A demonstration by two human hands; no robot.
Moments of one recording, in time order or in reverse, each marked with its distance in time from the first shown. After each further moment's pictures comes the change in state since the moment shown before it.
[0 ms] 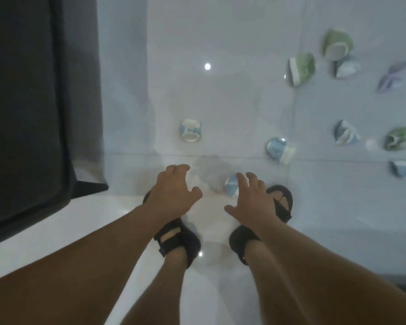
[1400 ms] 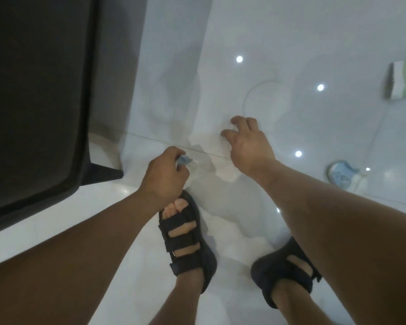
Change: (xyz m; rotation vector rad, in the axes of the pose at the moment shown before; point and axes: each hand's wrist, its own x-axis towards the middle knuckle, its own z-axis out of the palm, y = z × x) left_hand 0.079 -0.113 0.000 -0.376 0.309 -0.117; right_hand 0.176 -0.111 0.001 -0.250 0.268 -0.513
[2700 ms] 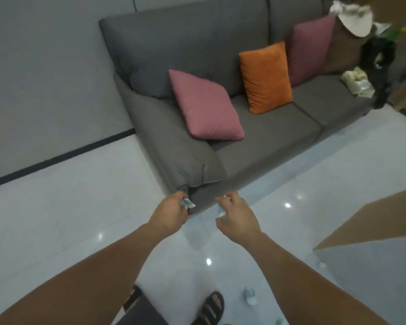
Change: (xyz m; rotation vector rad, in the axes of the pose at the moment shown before) left_hand -0.568 0.166 -0.338 -0.375 0.602 -0.104; right_hand -0.375 -0.263 -0.560 -0.069 0.058 -0.558
